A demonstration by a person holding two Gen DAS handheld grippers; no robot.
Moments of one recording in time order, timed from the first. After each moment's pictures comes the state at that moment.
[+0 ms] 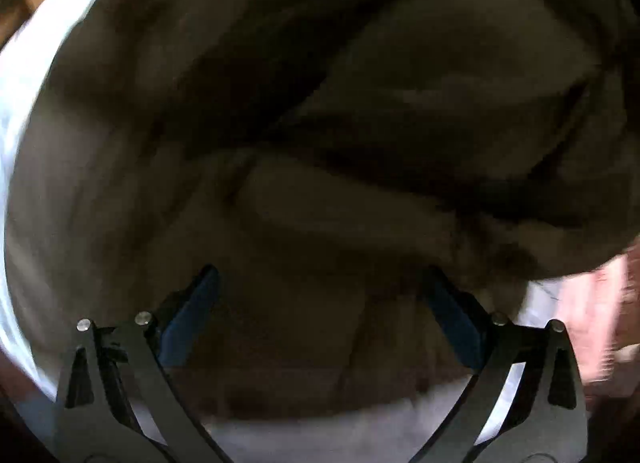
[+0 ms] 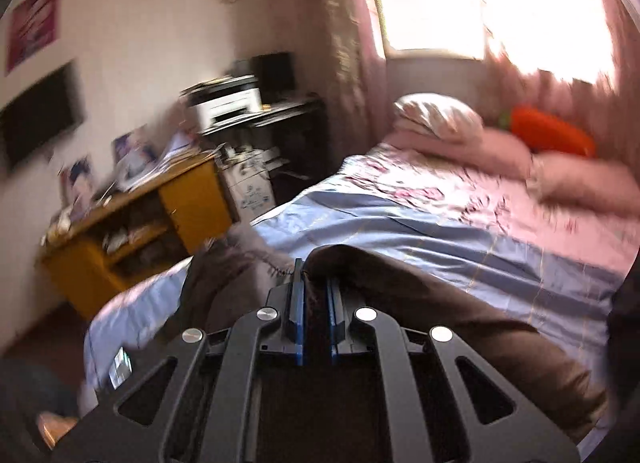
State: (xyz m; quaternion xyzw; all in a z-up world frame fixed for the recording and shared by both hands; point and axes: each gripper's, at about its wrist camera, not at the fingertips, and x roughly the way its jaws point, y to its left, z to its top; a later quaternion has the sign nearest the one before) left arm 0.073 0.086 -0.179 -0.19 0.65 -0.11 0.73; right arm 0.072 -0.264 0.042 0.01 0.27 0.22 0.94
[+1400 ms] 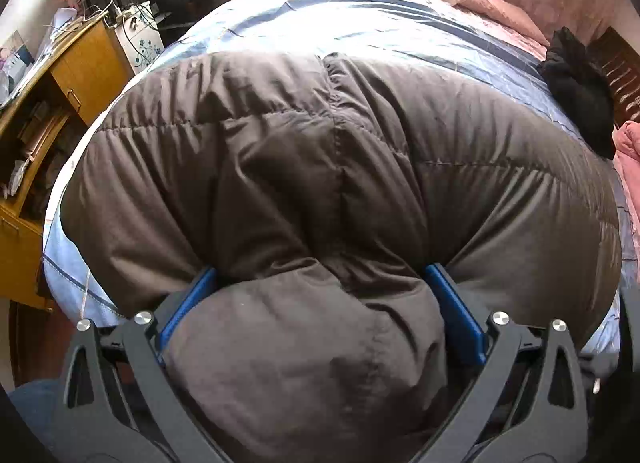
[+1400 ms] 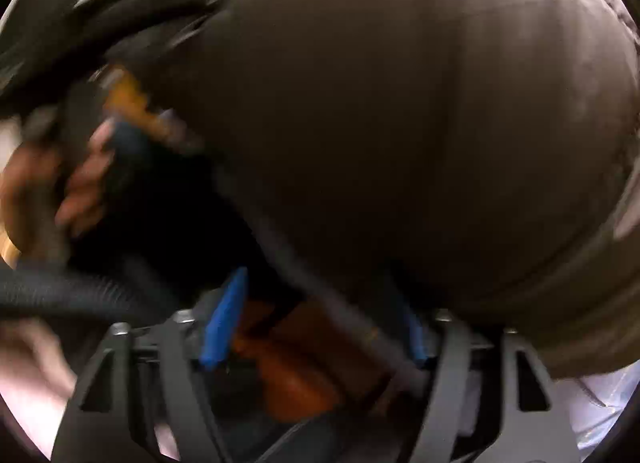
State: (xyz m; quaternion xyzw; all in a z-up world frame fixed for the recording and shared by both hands) left arm -0.051 0.114 -0.143 0.02 0.52 -0.08 0.85; right arm -0.120 -0.140 -0.185 0.11 0.65 0.19 0.72
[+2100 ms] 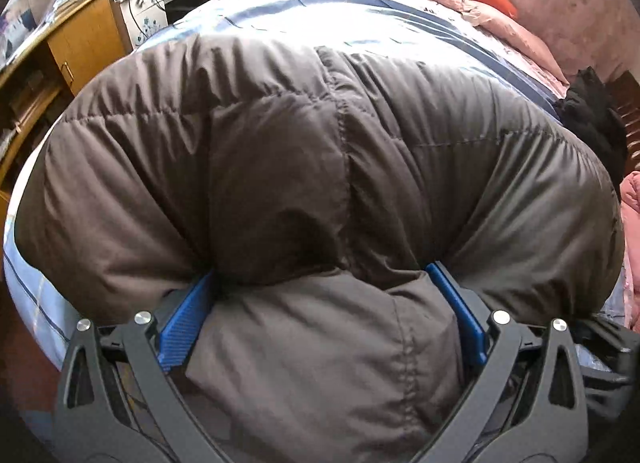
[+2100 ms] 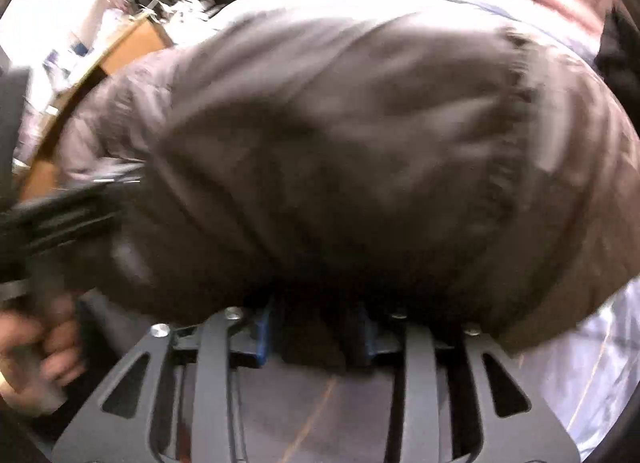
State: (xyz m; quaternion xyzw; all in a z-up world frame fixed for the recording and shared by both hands) left arm 0.005 0.103 -0.173 -0.05 0.53 -0.07 0.84; right arm -0.049 -0.170 -0.144 0.11 0.54 0.11 0.83
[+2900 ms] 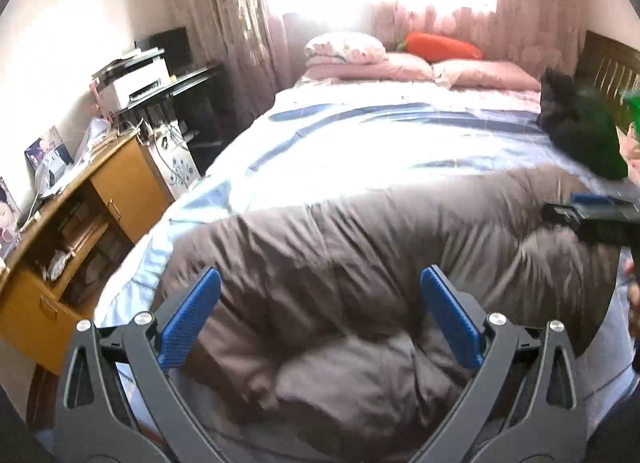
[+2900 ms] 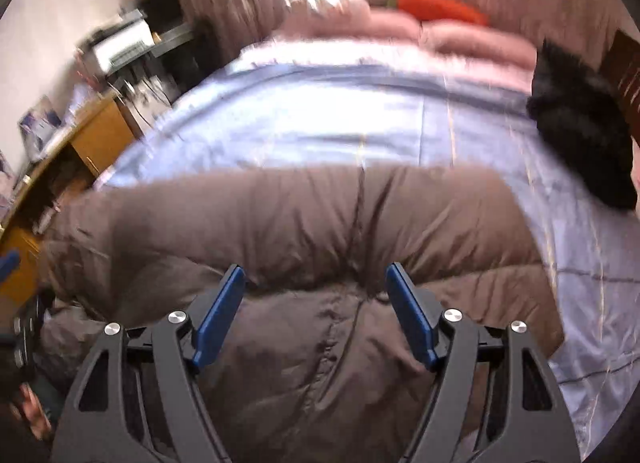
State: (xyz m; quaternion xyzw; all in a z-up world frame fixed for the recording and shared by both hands) left arm -0.058 0.087 -0.079 0.09 0.33 -0.05 0.94; right arm -0.006 -0.220 -0.096 0.07 0.41 0.00 0.91
